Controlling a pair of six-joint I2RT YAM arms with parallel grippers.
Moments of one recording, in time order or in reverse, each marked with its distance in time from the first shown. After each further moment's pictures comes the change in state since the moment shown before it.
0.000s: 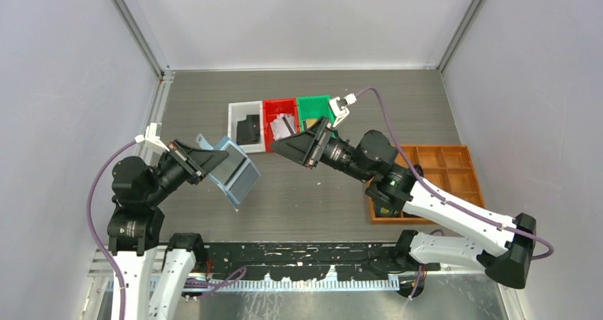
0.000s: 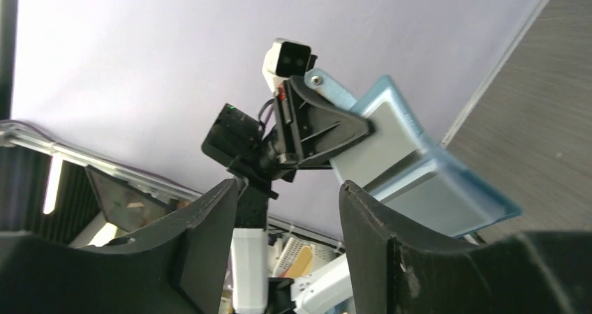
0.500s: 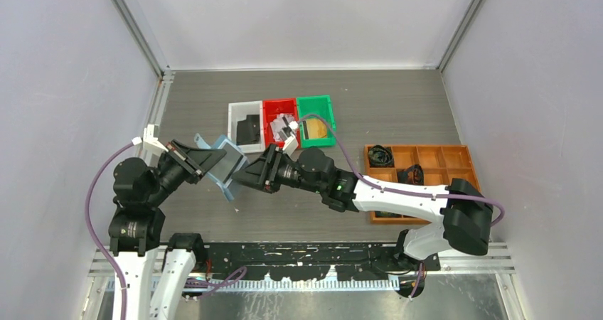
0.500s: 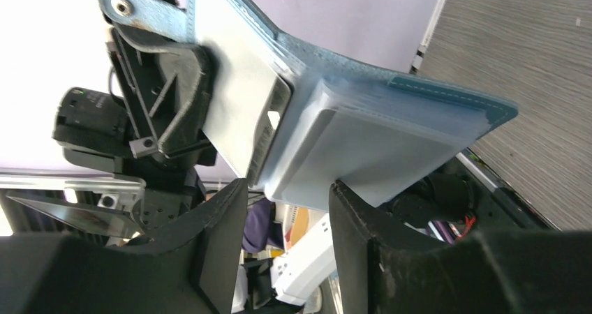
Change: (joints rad) left arm 0.000 -0.013 -0.021 -0.007 -0.093 0.016; right arm 0.155 0.344 -0.026 0.152 0.031 0.169
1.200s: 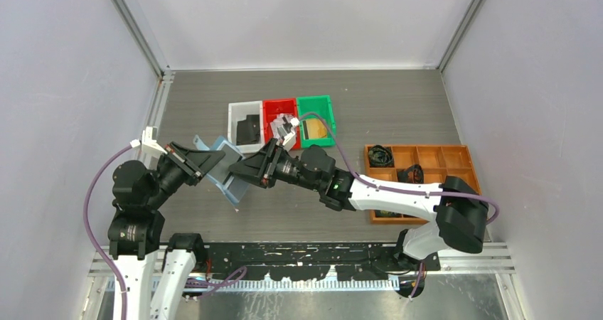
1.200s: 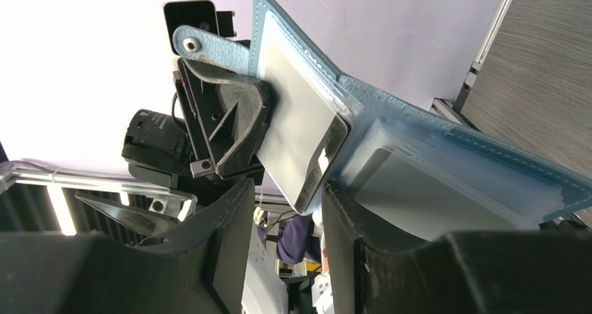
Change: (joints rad) left arm 0.002 -0.024 0.000 -0.020 -0.023 0.002; right arm -0.005 0.037 0.000 0.166 0.007 0.092
